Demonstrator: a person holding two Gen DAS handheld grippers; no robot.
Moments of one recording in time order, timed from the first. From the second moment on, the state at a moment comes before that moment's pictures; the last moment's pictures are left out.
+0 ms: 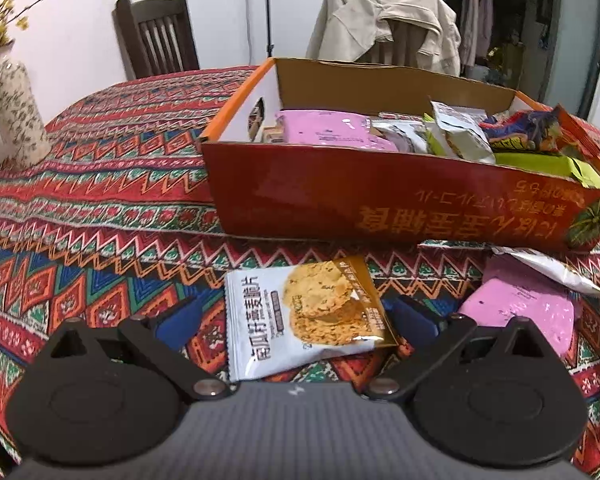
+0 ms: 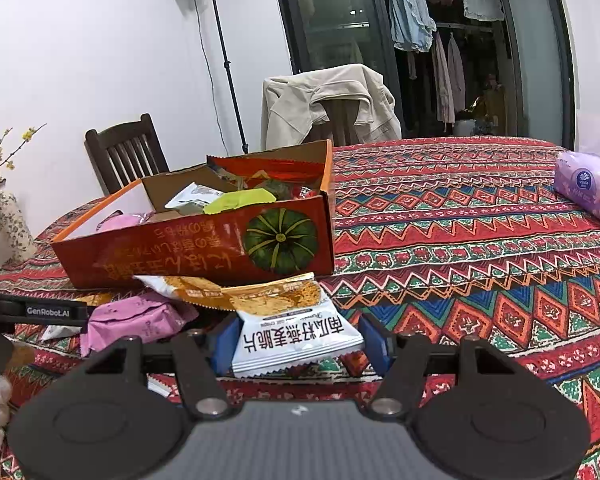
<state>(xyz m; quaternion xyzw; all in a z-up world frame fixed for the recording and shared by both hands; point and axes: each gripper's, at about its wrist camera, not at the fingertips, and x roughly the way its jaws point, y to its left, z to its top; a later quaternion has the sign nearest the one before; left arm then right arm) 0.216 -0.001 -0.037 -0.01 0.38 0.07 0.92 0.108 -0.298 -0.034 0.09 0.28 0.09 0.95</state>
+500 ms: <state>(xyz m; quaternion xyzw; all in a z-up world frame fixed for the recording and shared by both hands) 0.203 0.004 -0.034 -0.02 0.37 0.07 0.93 0.108 -0.298 -0.034 0.09 0.28 0.09 0.95</state>
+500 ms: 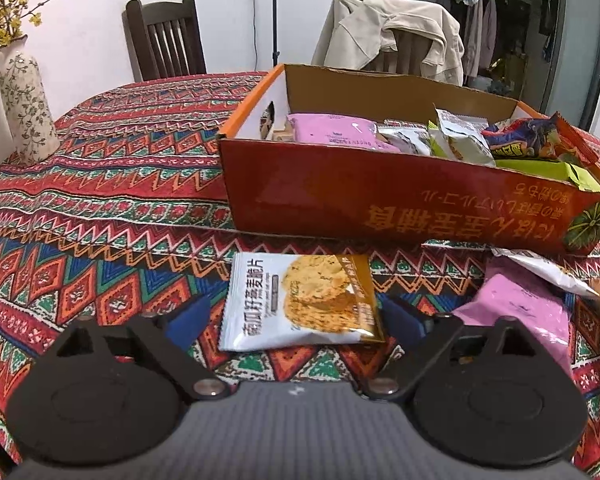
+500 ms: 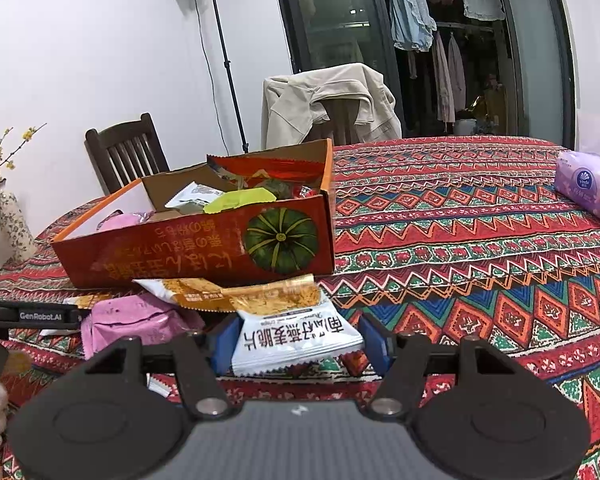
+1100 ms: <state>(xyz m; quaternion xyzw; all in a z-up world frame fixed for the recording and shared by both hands) 0.183 0.006 -0.022 -0.03 0.30 0.07 0.95 0.106 -0.295 -0.033 0.09 0.27 0.10 0.95</state>
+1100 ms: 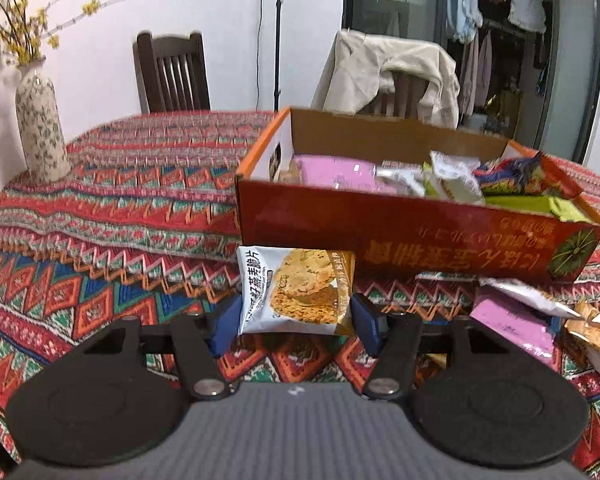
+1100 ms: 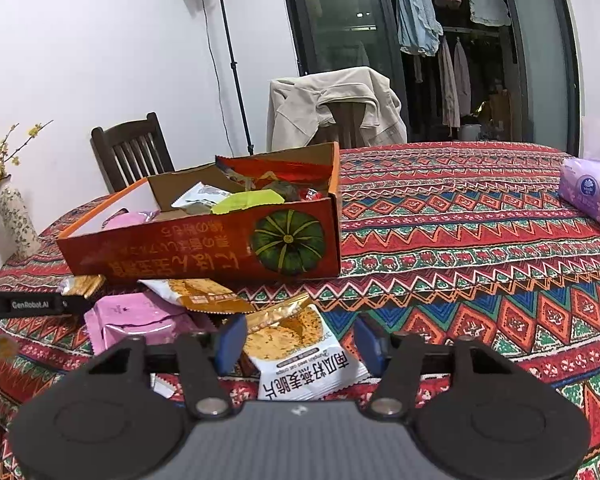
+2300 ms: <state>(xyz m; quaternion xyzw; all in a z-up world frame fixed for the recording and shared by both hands) 0.155 0.008 0.003 -0.04 0.21 0.01 0.98 0.092 -0.276 -0.009 0.01 0.25 0.09 0.96</state>
